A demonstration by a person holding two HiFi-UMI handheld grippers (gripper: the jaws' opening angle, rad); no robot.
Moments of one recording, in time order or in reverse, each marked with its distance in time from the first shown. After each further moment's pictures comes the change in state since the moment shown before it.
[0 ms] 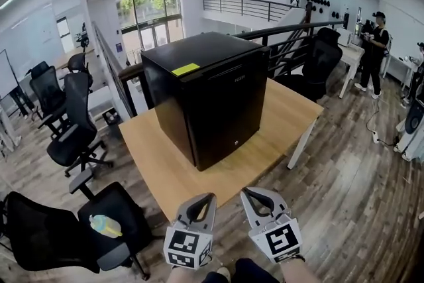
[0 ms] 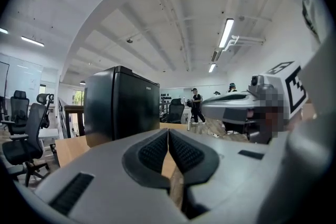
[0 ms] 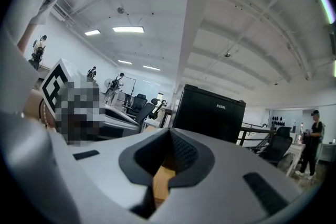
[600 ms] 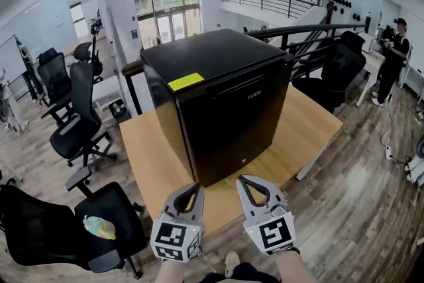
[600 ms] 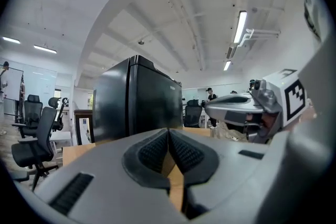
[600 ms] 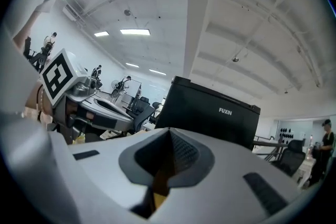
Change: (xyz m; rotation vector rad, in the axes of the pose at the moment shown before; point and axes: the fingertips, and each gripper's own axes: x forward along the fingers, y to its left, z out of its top) left arm 0.114 0.104 0.024 -0.006 -0.017 0.157; right arm 0.139 -0.095 -0.006 -0.077 -0.079 0.059
